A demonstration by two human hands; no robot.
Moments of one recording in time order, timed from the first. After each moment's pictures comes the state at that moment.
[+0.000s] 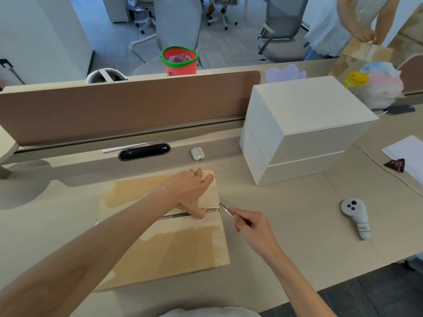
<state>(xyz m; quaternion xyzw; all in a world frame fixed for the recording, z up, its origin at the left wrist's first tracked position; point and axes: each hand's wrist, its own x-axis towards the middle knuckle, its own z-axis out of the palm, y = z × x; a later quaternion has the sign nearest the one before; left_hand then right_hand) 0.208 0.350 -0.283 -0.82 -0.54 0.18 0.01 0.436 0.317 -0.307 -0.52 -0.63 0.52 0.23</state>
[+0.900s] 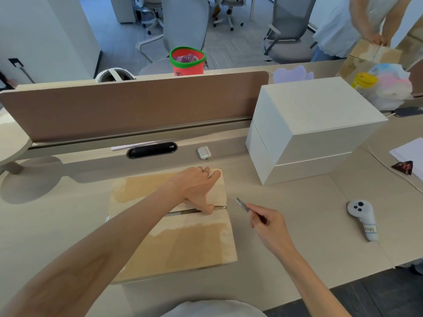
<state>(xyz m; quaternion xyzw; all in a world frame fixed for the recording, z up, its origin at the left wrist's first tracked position) 0.203 0.348 -0.276 -0.83 -0.53 0.14 0.00 0.447 0.319 -0.315 -0.55 -0.62 0.49 0.27</state>
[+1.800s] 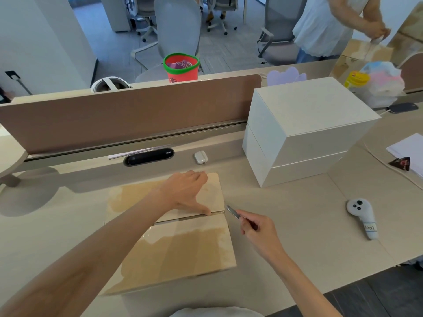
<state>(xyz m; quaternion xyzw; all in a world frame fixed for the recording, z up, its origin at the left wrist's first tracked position) 0.185 0.348 -0.285 -0.80 -0.59 0.09 -0.07 0.437 0.313 -0.322 -0.53 -0.63 0.50 0.26</state>
